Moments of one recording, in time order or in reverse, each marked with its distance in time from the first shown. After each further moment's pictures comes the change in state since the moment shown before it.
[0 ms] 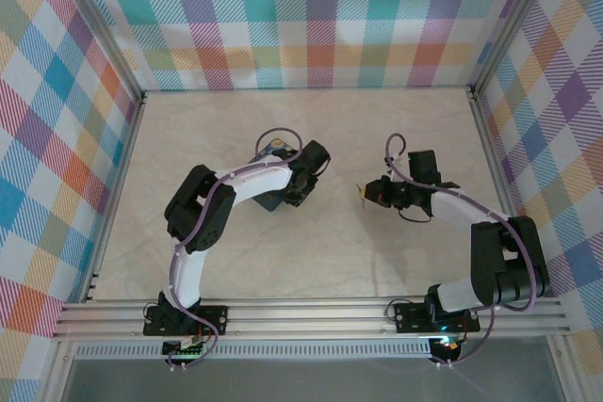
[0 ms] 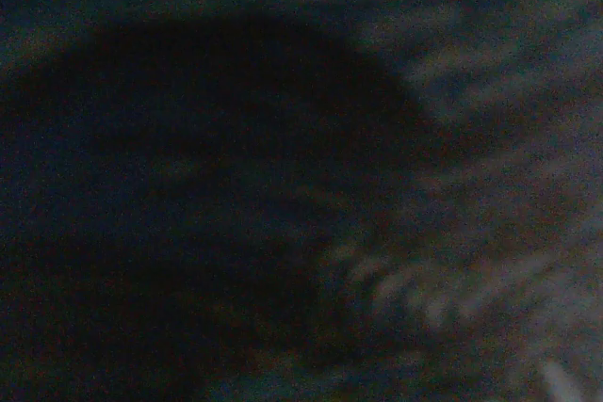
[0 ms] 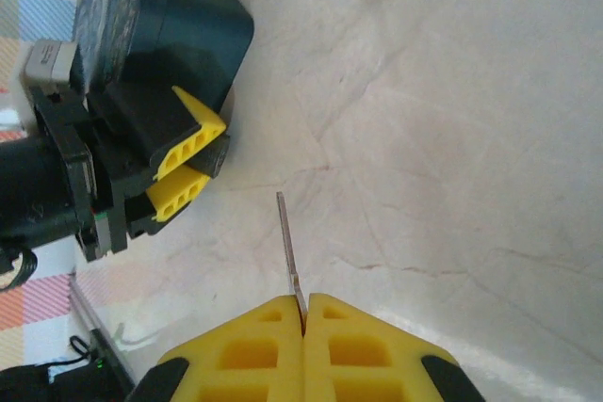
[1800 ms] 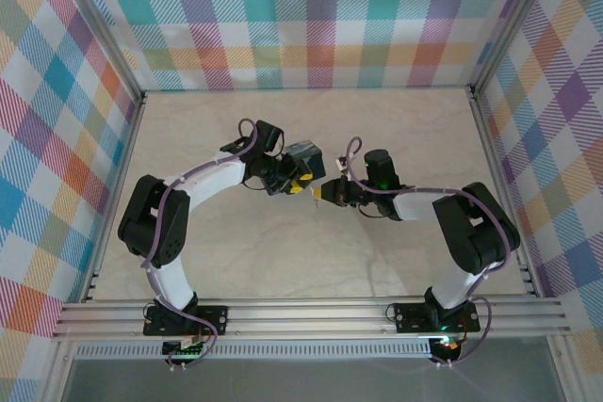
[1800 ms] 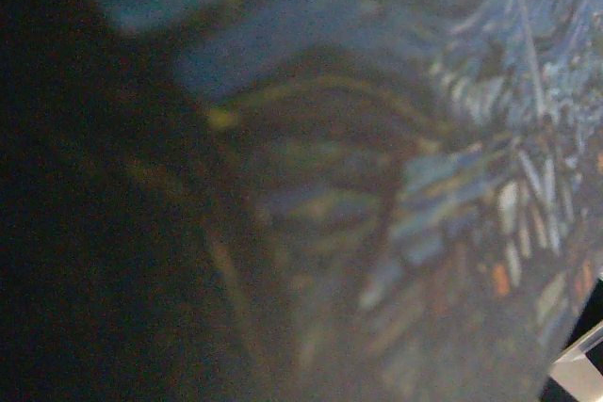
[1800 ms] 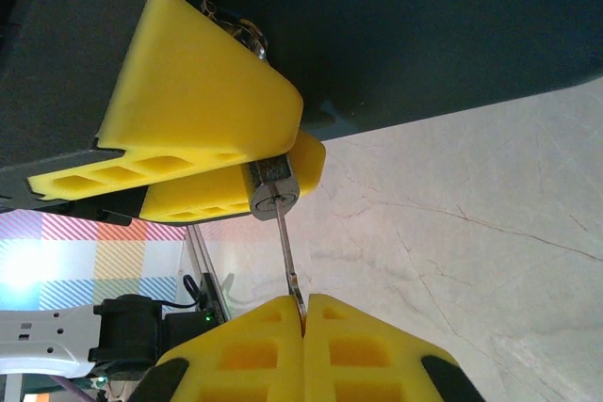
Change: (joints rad) left arm 0.218 -0.256 -0.223 0.286 0.705 0.393; right arm 0.282 0.253 0.029 0.581 -0.129 0.312
